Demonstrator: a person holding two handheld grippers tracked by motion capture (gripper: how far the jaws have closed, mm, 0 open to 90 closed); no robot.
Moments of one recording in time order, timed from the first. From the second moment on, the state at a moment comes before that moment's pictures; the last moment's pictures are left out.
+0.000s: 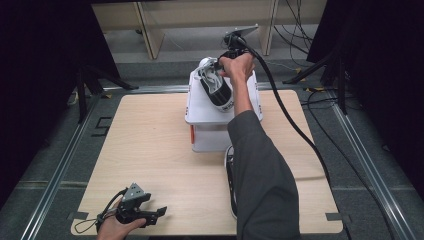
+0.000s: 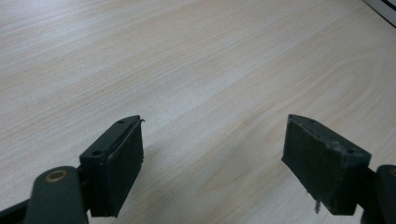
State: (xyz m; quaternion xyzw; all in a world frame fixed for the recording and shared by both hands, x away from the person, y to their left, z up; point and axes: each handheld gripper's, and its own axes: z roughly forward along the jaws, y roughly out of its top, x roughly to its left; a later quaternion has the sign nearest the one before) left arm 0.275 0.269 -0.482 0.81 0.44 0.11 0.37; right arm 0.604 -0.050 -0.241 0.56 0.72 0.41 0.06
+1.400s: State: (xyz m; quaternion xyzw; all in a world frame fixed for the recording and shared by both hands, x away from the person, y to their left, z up) left arm 0.277 0.268 -0.485 0.81 0.45 0.11 0.36; right arm 0.521 -0.058 -0.241 0.39 0.85 0.35 0.02
